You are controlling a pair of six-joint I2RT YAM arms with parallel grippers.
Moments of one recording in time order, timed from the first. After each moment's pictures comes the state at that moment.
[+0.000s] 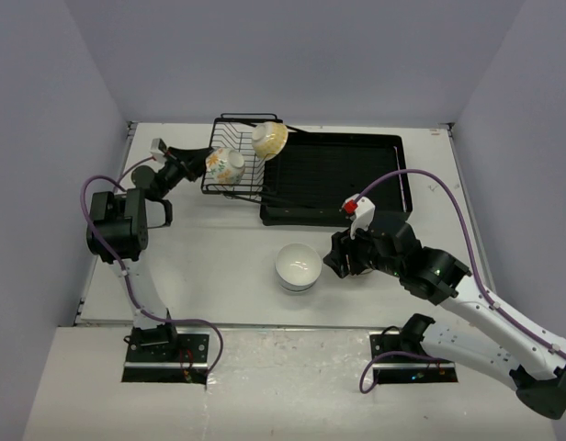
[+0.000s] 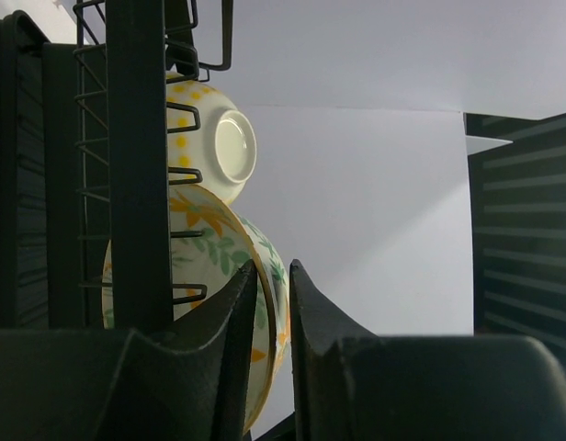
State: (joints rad) left arm 0.13 2.04 0.92 1.34 0.83 -1.87; right arm 0.83 0.82 0.86 -0.62 0.00 0.29
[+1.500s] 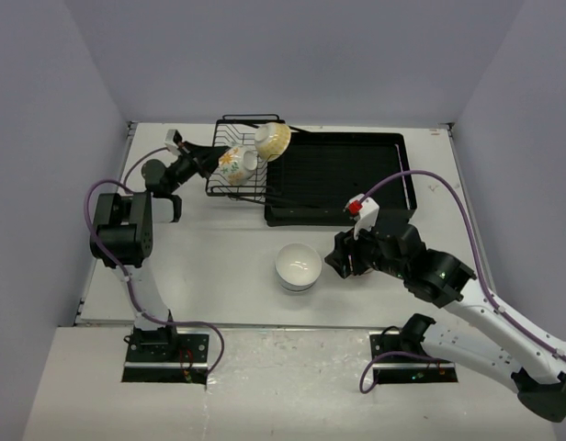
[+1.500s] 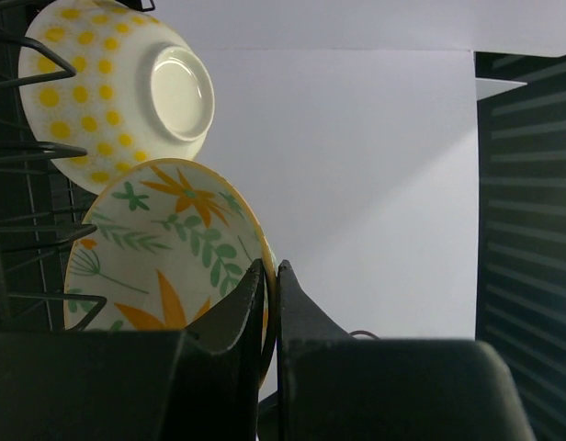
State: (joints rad) left arm 0.04 1.97 0.94 1.31 0.85 -1.88; right arm 0.83 0.79 0.86 -0.62 0.01 0.29
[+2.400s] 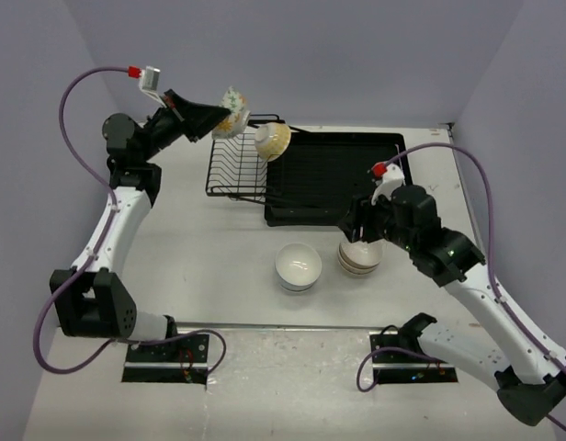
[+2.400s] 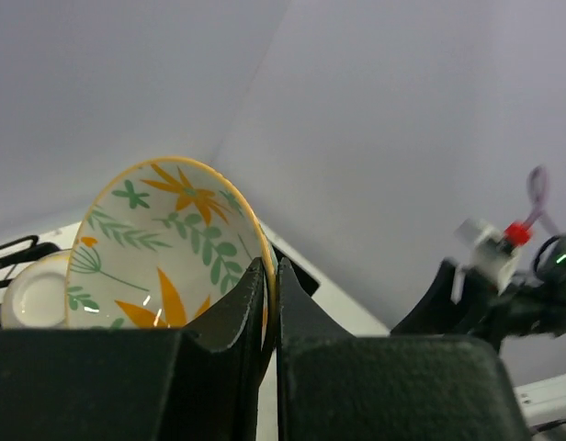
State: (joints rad) left arm -0.01 1.44 1.23 0.68 0.89 -0.95; right arm 0.63 0.88 0.99 -0.63 0.01 0.32
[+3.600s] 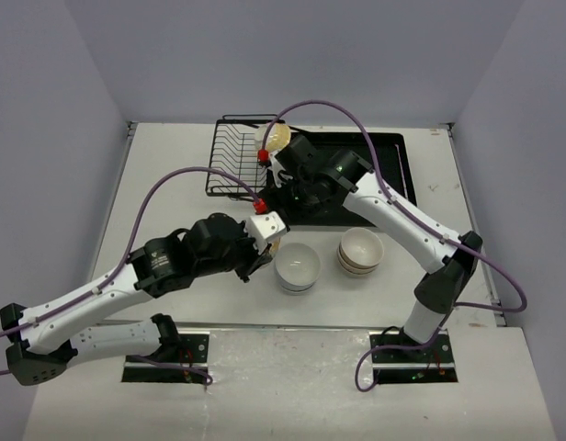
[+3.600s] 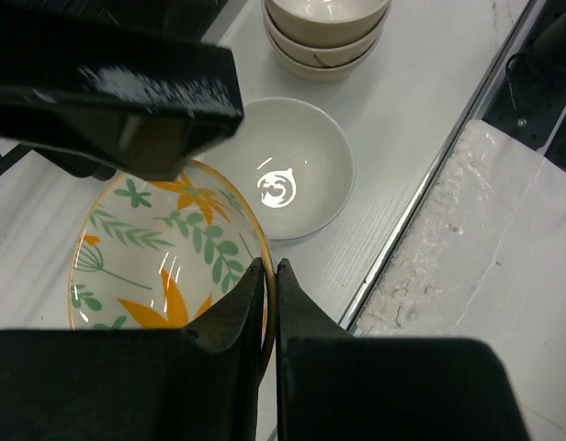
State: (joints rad) left arm -1.06 0.98 1.07 -0.67 -0.02 -0.04; right arm 0.85 1.73 1.91 -1.18 -0.08 0.22
